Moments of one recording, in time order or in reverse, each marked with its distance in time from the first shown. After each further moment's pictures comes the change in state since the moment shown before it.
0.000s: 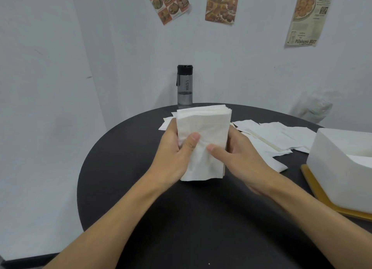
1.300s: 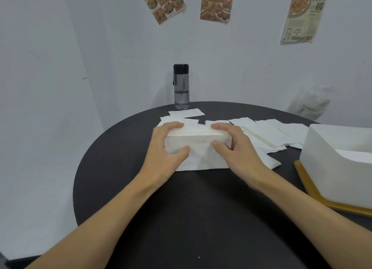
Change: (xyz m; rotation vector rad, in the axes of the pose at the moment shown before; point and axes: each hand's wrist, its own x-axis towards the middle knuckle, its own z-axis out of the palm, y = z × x) left_hand -0.003 -0.024 -0.006 0.333 0.128 -0.031; right_hand 0.004 0.024 -0.017 -0.216 0.163 -0.071
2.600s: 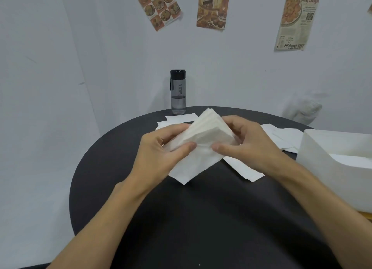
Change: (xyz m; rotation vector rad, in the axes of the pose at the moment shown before) left_hand -0.001 0.035 -0.014 -0.156 -0.064 0.187; right_hand 0.008 -0.038 -0.036 -0.036 -0.175 -0.053
